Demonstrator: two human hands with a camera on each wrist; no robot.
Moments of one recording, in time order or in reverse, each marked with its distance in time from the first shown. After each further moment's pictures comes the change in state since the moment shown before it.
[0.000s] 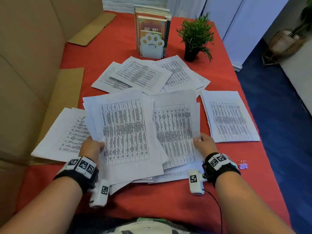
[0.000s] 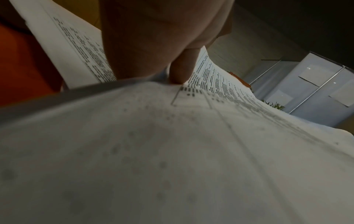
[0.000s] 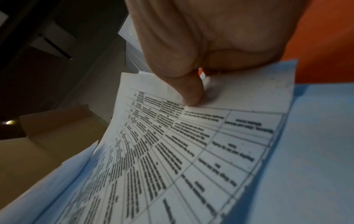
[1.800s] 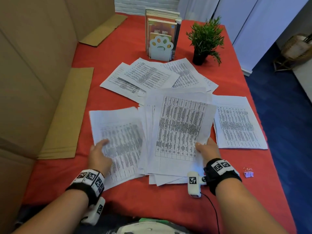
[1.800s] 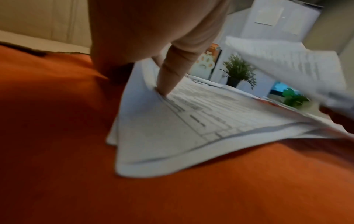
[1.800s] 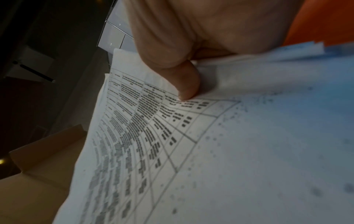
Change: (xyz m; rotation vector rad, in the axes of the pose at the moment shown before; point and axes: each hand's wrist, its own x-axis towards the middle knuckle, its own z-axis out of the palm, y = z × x) left_hand -0.017 -0.049 0.003 0.304 0.114 0.331; right_hand 0.004 0.001 0.012 0.432 -0.079 0.104
